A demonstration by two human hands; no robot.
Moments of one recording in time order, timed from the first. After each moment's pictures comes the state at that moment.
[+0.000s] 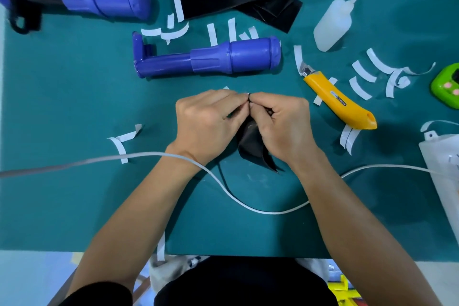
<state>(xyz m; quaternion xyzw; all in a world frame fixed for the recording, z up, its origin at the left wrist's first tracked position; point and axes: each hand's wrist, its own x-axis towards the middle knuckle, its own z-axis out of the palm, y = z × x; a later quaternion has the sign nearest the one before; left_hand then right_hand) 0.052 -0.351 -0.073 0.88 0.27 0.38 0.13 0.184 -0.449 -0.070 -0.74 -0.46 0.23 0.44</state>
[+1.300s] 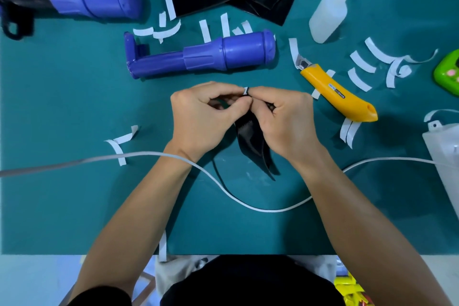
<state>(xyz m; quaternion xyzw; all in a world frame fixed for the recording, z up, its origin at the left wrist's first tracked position) 0.058 -0.354 -0.059 0.74 0.40 0.27 0.47 0.185 -0.453 -0.066 -0.75 -0.45 0.23 0.43</state>
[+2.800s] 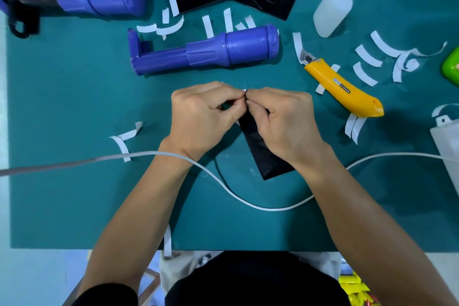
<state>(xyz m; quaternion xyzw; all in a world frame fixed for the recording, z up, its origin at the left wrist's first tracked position) 0.047 -0.346 -0.066 0.86 0.28 0.34 0.26 0.180 -0.455 -0.059 -0.74 -0.53 0.14 0.38</state>
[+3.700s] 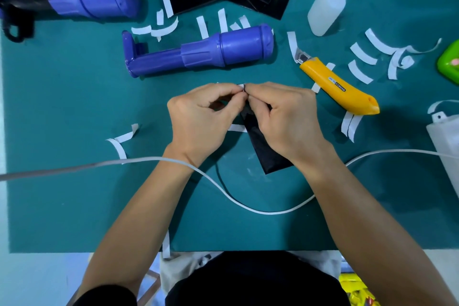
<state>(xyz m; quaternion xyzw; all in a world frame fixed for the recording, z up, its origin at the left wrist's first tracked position) 0.055 -0.362 -0.062 0.76 0.38 0.33 0.40 0.186 -0.455 -0.059 -0.74 -0.52 0.12 0.40</state>
